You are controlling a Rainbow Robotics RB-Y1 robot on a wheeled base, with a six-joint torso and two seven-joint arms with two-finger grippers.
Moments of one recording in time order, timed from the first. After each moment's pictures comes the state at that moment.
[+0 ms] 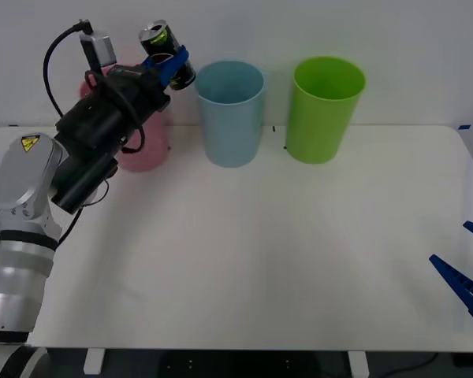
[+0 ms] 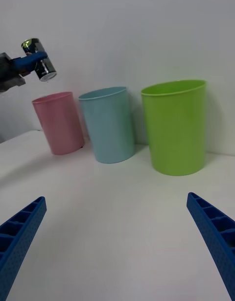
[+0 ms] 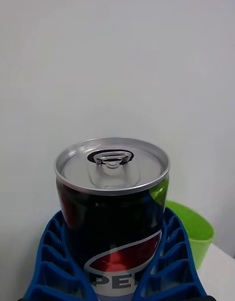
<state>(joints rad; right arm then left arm) 0.35 -0.40 -0.52 -1.66 0.96 -1.22 0.00 -0.55 0.27 0.06 -1.37 -1.20 -0.52 0.28</state>
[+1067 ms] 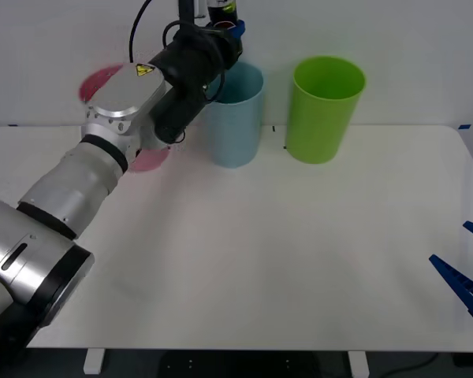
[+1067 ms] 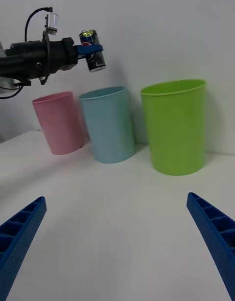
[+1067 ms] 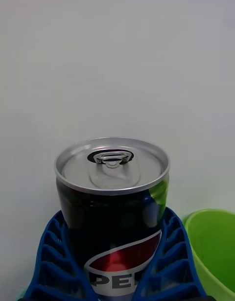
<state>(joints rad) 0.35 -0.40 -0.52 -1.66 0.96 -1.22 0.00 -1.05 0.24 -0.33 -0.82 -1.13 -0.05 0.23</state>
